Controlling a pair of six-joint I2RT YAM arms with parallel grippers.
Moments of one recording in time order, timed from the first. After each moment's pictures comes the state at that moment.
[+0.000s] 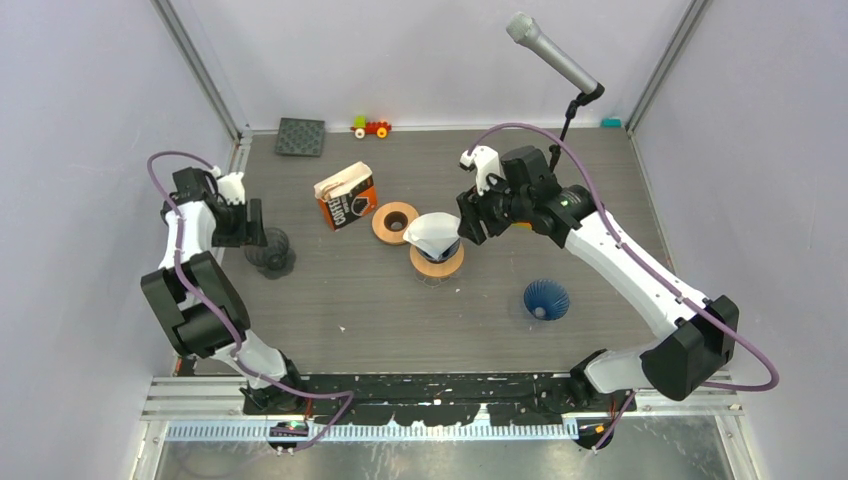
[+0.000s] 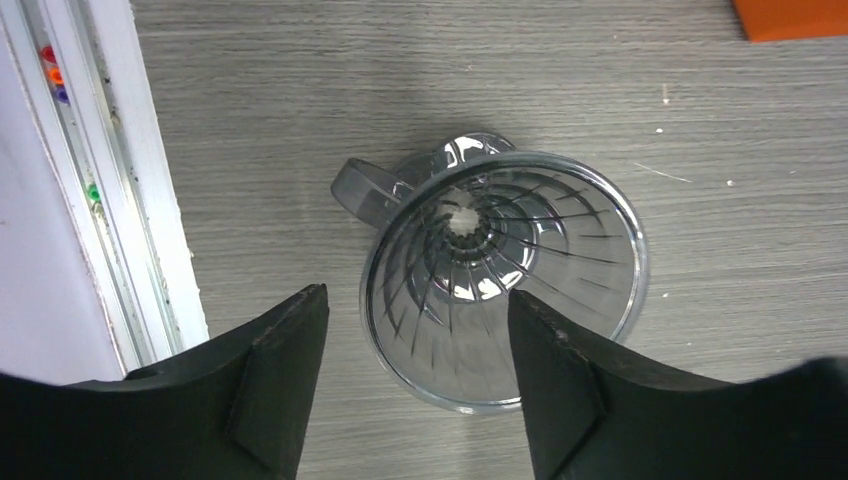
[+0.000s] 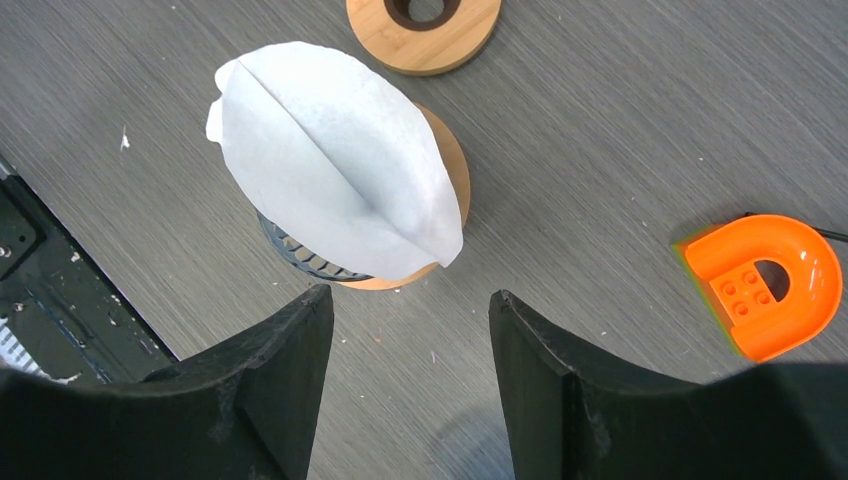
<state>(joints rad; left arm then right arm) 0.45 1.60 1.24 -0.76 0.29 0.37 0.56 1.36 1.31 -0.65 -0.26 -0.08</state>
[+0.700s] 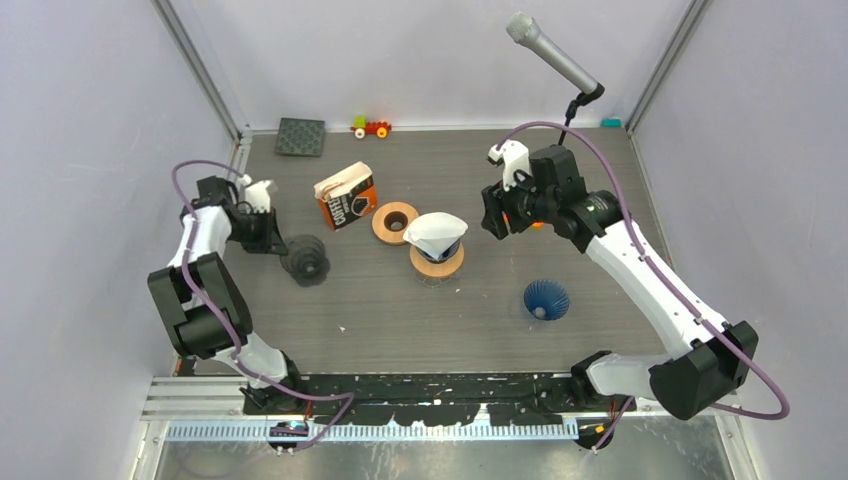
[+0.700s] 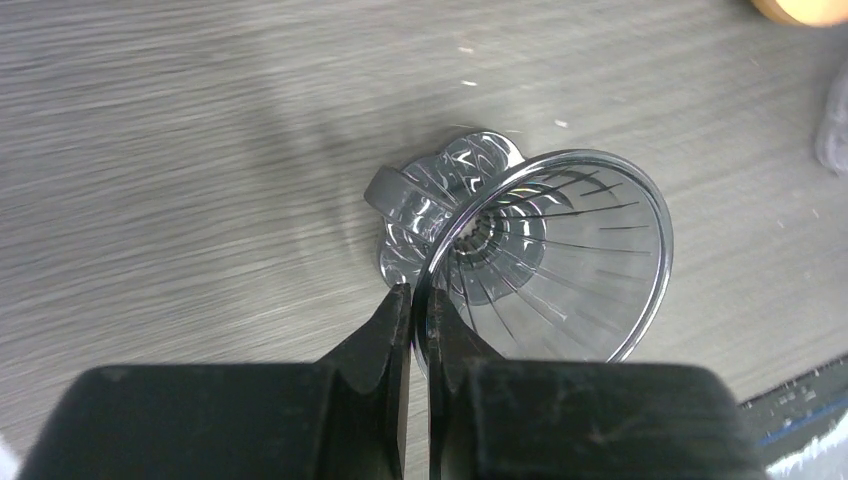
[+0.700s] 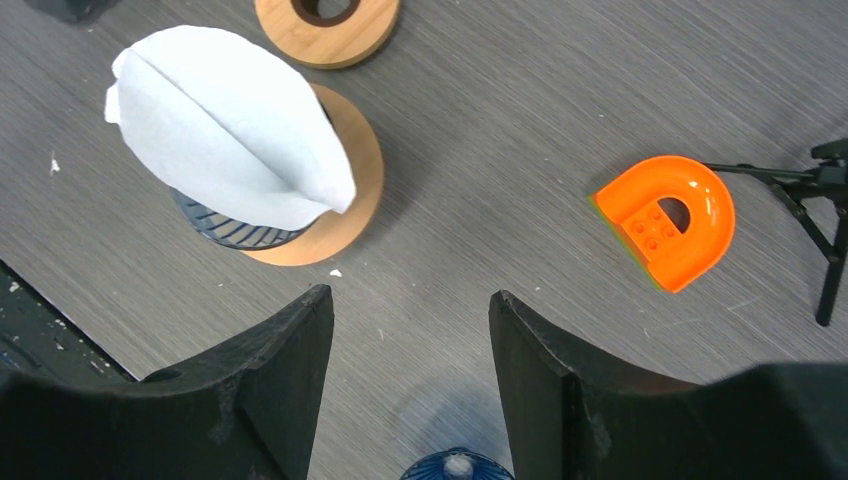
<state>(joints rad) 0.40 1.62 1.16 -0.78 0.49 0.40 0.47 1.27 1.27 -0.67 -0.21 -0.09</state>
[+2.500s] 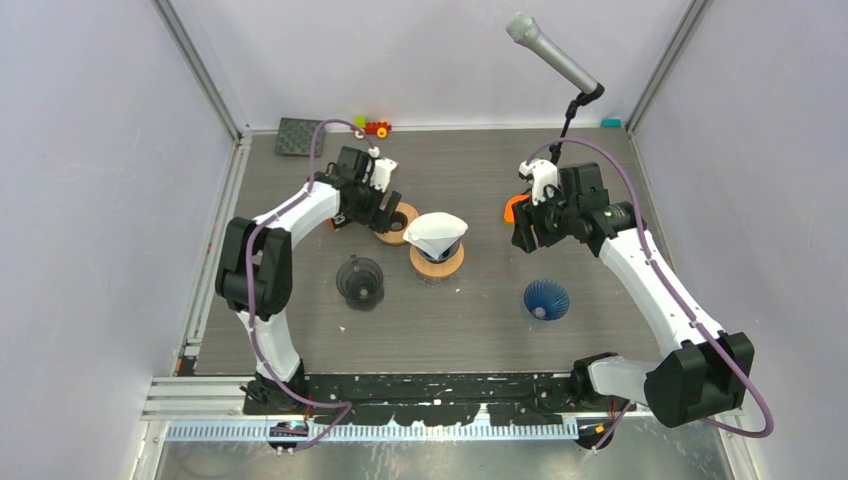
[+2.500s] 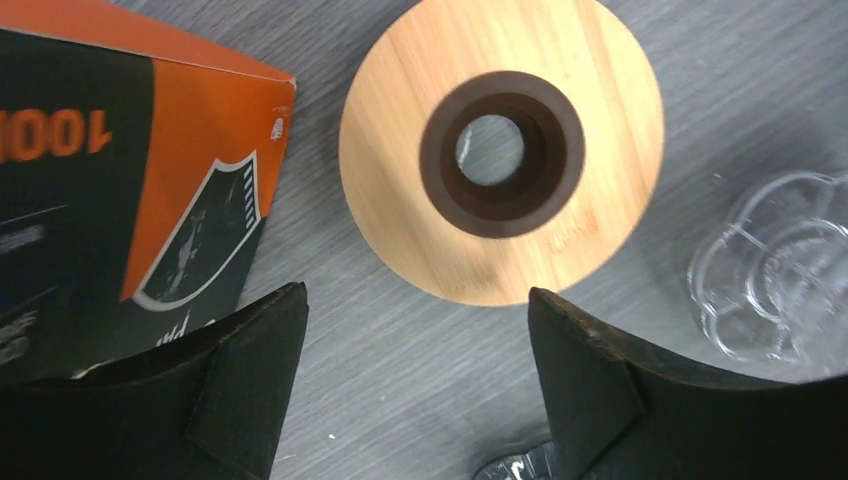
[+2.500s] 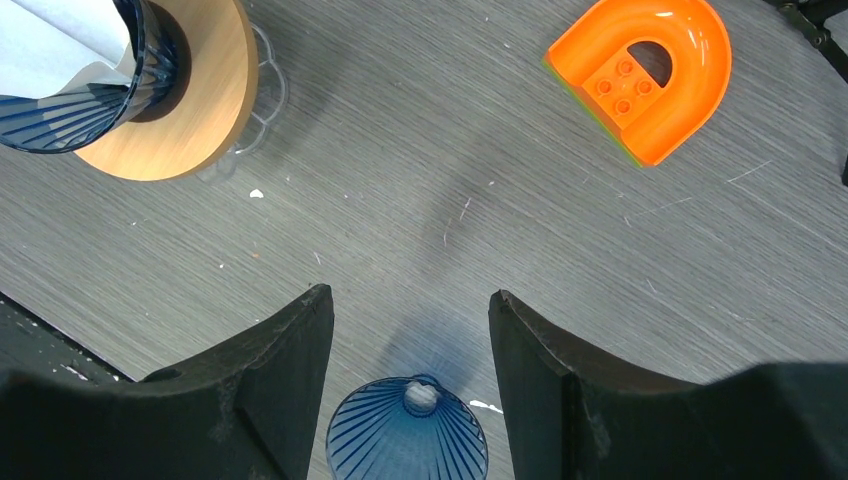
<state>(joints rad) -0.32 1.84 1.35 -0.50 0.18 0.19 0.24 1.22 1.10 -0.72 -0.29 -0.18</state>
